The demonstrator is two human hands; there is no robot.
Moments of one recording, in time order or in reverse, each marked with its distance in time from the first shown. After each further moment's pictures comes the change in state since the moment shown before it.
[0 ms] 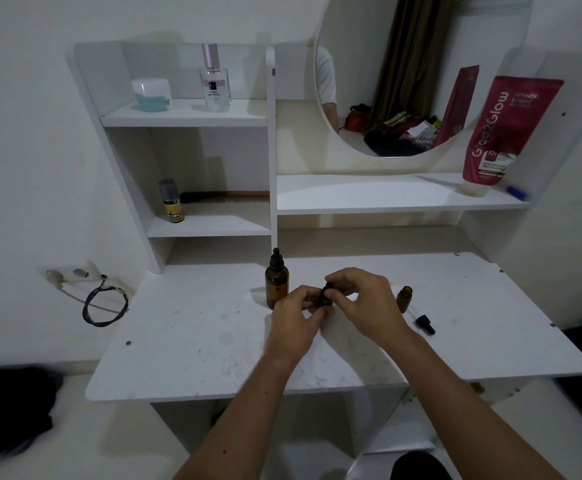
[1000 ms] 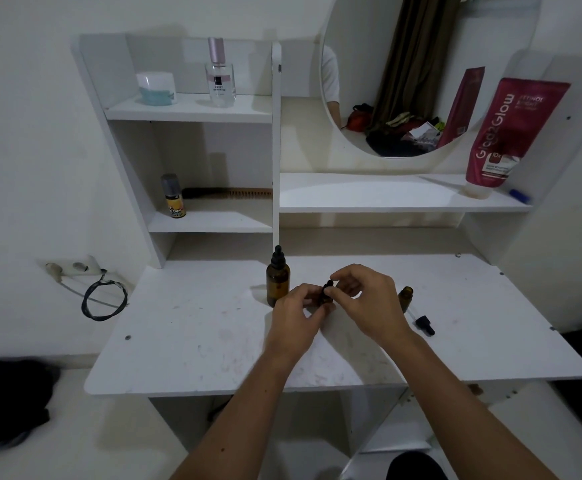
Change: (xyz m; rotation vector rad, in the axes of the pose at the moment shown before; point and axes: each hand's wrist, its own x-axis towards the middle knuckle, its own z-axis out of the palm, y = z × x) left_hand 0.001 -0.002 0.000 0.021 -0.003 0.016; right_hand 0.000 0.001 0.000 0.014 0.070 0.000
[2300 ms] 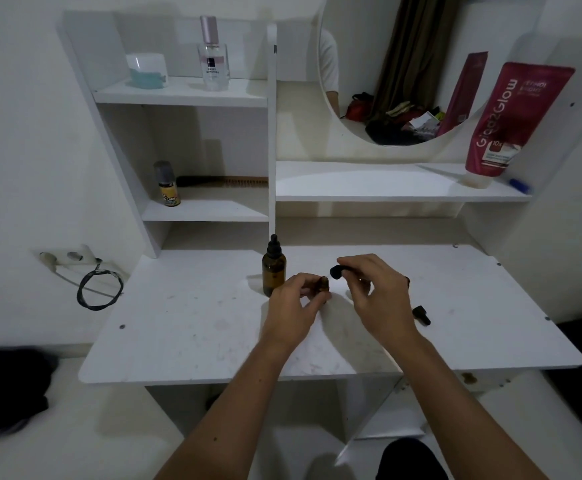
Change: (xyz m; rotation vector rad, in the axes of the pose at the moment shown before) left_hand -0.001 0.003 -0.001 0.000 0.006 0.014; right_hand -0.018 -0.004 -0.013 -0.103 0.172 -0.176
